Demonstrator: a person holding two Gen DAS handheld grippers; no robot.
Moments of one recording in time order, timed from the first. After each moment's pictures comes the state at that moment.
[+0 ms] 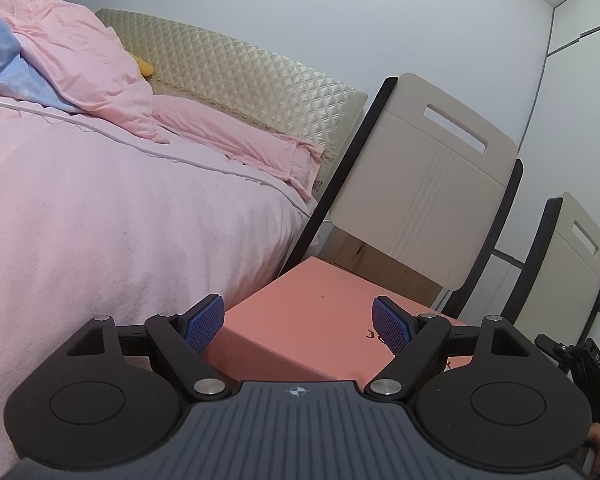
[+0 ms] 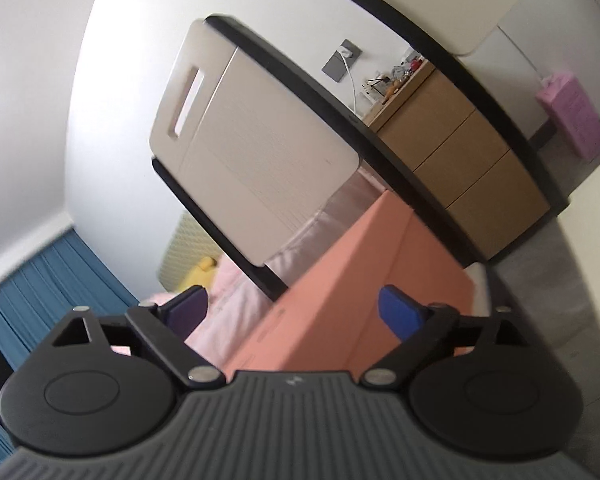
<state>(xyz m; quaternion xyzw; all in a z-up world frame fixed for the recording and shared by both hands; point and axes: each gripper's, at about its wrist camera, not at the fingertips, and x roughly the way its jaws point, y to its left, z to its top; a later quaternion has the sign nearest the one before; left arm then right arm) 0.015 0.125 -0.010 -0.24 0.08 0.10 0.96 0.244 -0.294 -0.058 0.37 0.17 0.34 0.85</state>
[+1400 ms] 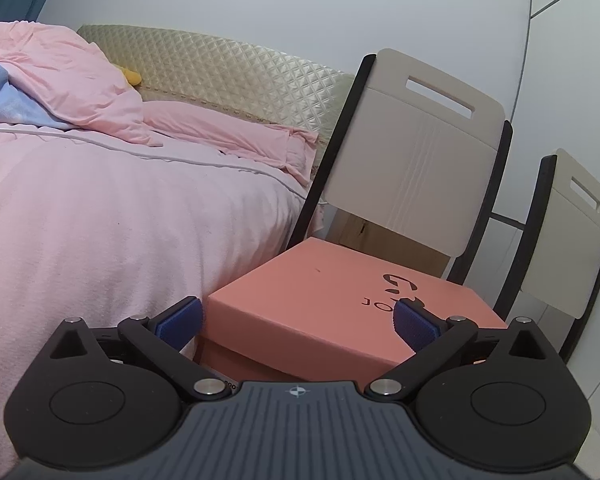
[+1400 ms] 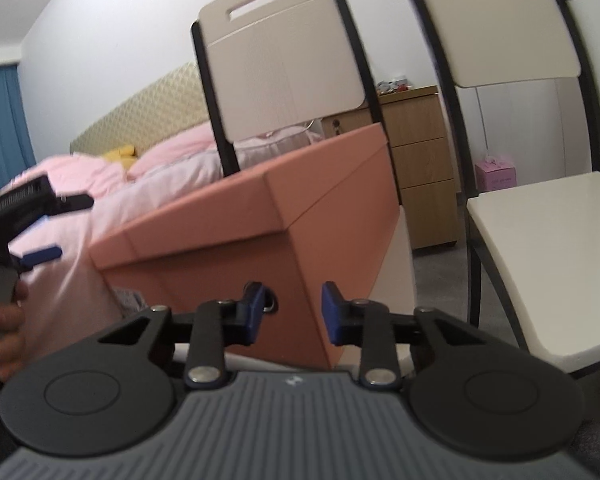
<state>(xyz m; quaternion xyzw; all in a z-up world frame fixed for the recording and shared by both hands) 0.008 0.100 -0.008 -0.18 0.11 0.11 0.97 0.047 -0.214 -0.092 0.11 0.19 0.24 0.95</state>
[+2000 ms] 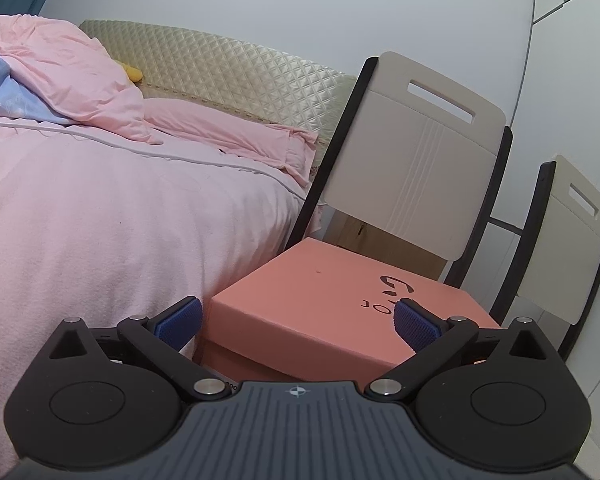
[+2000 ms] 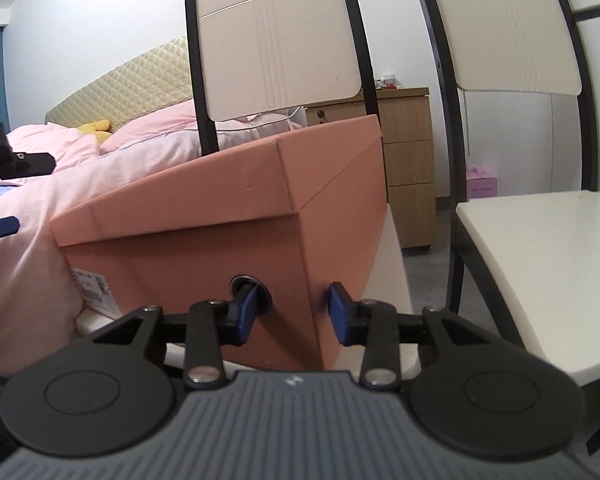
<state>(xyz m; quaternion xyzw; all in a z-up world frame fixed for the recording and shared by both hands) 0.006 0.102 -0.008 -0.19 0.10 0.10 0.97 0.068 -0.185 -0.100 0.07 0.19 0.20 0.96</state>
